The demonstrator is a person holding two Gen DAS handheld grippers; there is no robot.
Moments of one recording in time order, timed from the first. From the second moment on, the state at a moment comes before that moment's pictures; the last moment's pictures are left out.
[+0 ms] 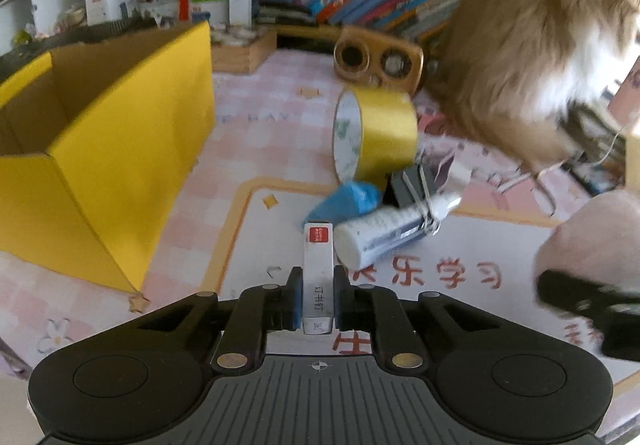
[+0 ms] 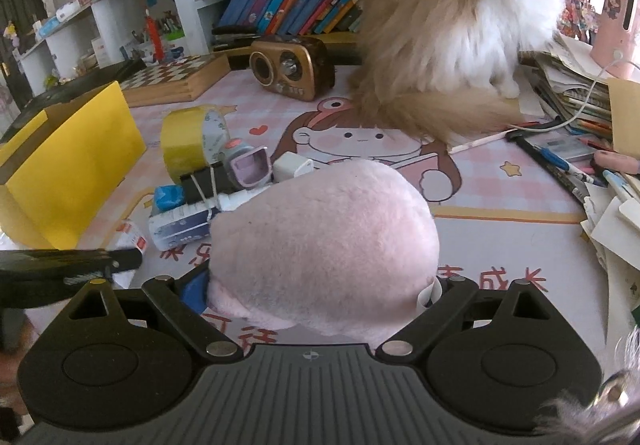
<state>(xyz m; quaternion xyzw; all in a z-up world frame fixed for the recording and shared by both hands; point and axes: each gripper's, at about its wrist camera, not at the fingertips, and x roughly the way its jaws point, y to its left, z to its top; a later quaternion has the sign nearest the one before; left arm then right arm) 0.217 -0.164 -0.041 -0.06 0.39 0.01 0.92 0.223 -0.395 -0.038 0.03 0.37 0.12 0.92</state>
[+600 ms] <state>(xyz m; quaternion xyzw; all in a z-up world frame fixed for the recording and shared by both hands) 0.150 -0.105 0.012 -0.08 0.32 -0.03 0.94 0.189 -0.328 -0.006 0.01 0.32 0.14 0.94</state>
